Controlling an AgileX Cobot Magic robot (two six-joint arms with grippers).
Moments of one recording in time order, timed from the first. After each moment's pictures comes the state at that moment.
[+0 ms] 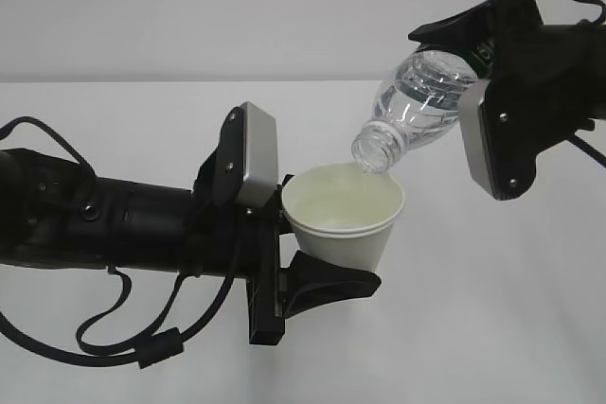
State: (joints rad) left arm -0.59 1.86 -0.80 1.12 -0.96 -0.49; right arm 0.25 1.40 -0.79 -1.05 -0.38 -0.86
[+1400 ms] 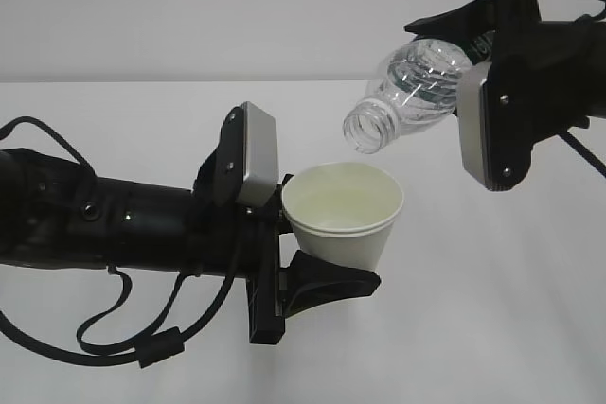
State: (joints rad) left arm -0.59 1.86 -0.80 1.11 -0.96 -0.49; right arm 0.25 1.40 -0.79 -1.05 -0.43 -0.76
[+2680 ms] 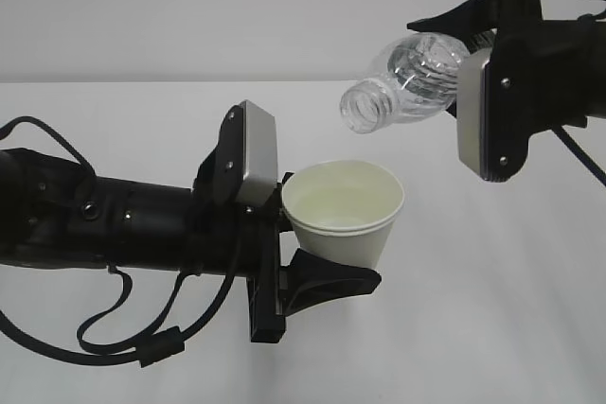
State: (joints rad) left arm -0.59 1.86 -0.80 1.11 -0.96 -0.48; right arm 0.25 1.40 -0.79 -1.05 -0.43 -0.63
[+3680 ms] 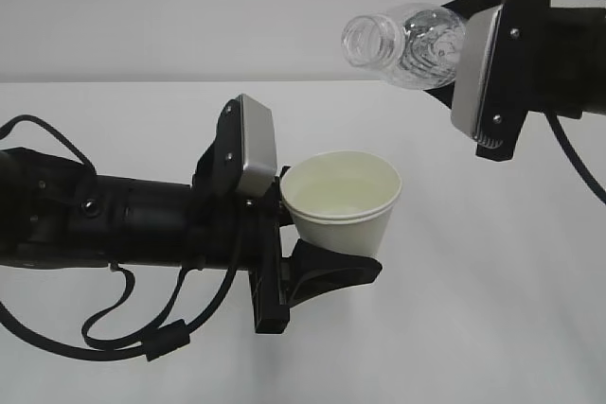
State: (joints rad) left arm -0.59 1.86 -0.80 1.06 -0.96 -0.48; right arm 0.25 1.40 -0.79 -0.98 -0.43 -0.42
